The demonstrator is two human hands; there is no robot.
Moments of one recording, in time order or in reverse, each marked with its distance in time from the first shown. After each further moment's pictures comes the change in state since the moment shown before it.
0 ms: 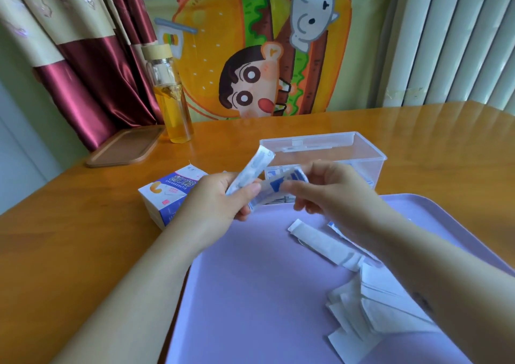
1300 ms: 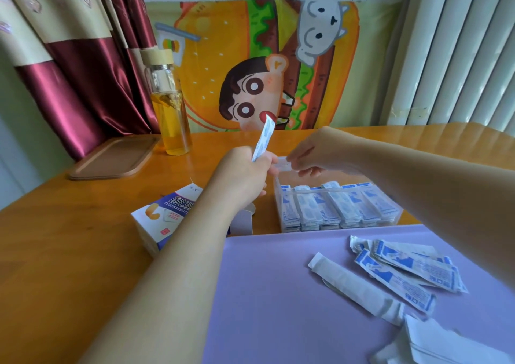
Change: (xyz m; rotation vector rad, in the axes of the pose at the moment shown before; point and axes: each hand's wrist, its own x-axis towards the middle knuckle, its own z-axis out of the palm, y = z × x) left_hand 0.088 0.008 0.005 -0.022 0.025 -0.009; right_hand 0.144 -0.007 -0.019 -0.612 -0.125 0.142
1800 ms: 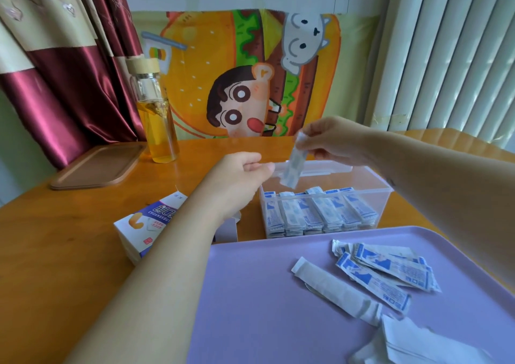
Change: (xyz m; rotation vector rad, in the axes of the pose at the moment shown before) left_hand -0.010 0.011 -0.002 0.017 -0.110 0.009; right_hand 0.001 0.016 -0.037 0.403 0.040 -0.001
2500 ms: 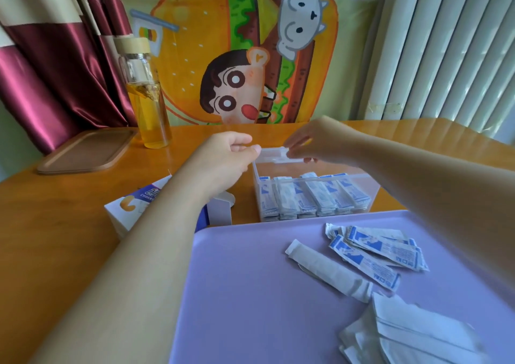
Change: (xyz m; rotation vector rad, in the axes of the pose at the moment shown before) left_hand 0.006 -0.007 -0.008 0.078 0.032 0.034; right_hand -0.020 0.007 0.018 -0.573 0.067 -0.153
